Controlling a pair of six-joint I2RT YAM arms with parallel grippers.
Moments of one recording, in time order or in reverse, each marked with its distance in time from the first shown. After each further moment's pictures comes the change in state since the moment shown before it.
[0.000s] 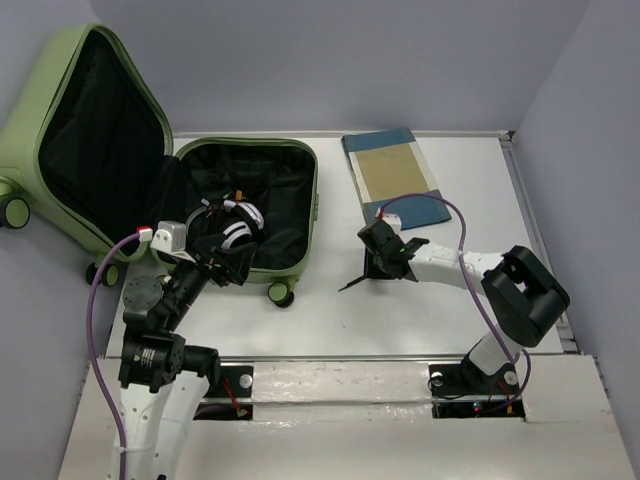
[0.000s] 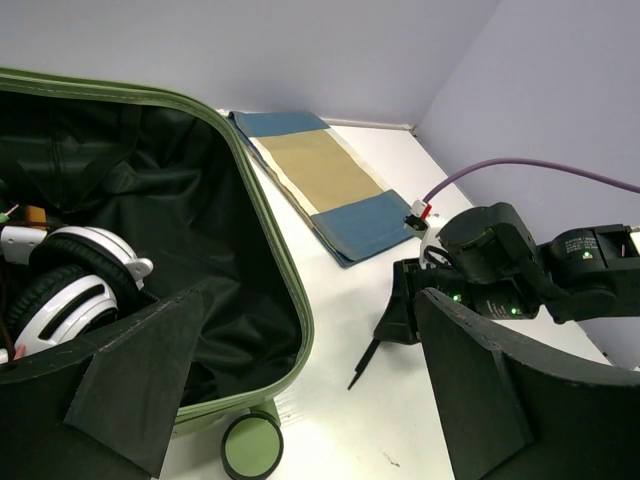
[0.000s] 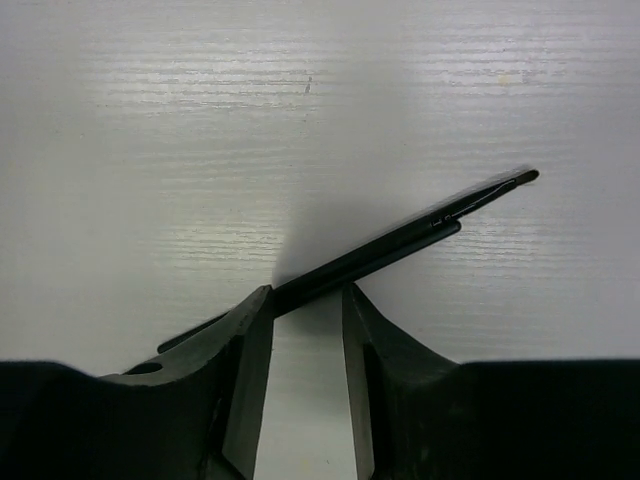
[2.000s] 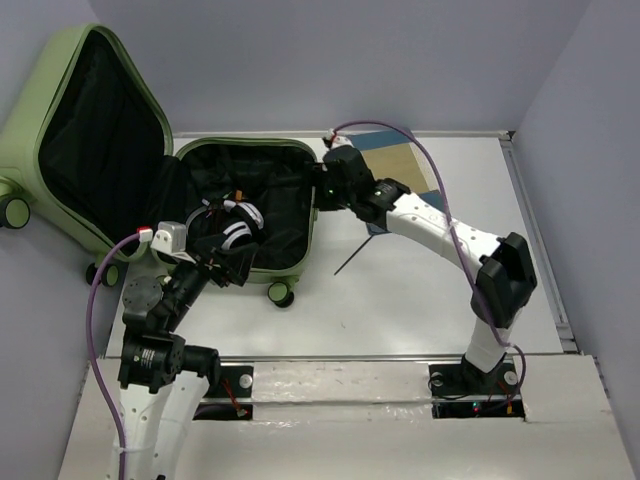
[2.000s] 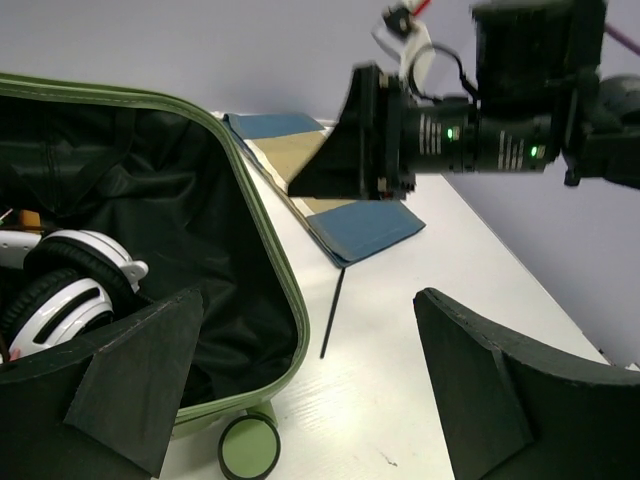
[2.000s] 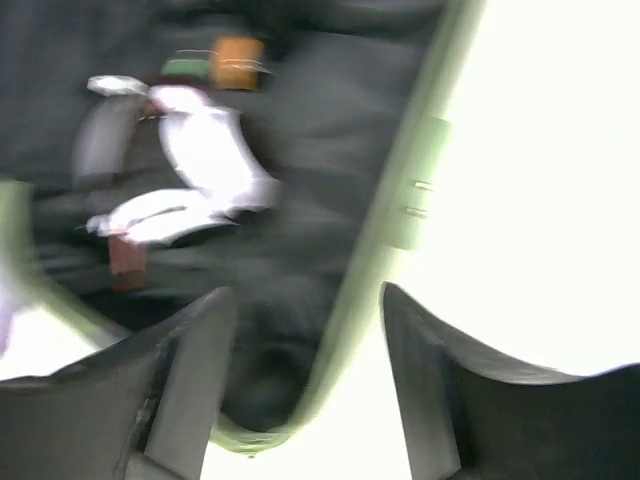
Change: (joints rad) left arm -0.007 -0.002 0.000 0.005 0.003 -0.001; right arm 0.070 0.212 0.805 -0.040 -0.201 -0.111
